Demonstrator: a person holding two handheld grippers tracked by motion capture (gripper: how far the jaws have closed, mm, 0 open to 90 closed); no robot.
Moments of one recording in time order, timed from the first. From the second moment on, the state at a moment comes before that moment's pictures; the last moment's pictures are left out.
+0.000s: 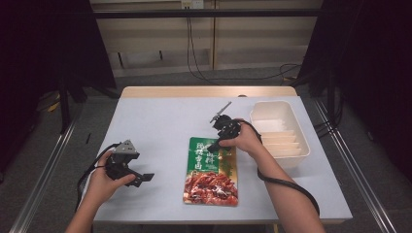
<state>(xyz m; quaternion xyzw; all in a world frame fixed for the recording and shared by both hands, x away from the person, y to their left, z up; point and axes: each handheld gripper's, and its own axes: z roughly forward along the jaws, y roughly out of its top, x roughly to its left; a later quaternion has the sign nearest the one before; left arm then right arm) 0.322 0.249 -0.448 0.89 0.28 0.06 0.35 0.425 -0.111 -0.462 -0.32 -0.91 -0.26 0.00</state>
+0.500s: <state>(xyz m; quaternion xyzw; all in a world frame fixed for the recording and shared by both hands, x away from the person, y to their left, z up) 0.322 0.249 -0.446 0.89 0.28 0.07 0.35 0.420 -0.106 -0.463 -0.31 -0.92 -0.26 0.03</state>
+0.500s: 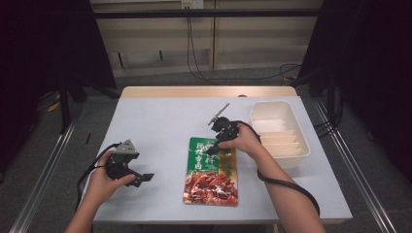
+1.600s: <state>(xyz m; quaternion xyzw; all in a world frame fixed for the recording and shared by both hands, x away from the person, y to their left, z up) 0.321 0.246 -0.446 0.89 0.28 0.07 0.35 0.426 -0.104 -0.465 -0.30 -0.92 -0.26 0.04</state>
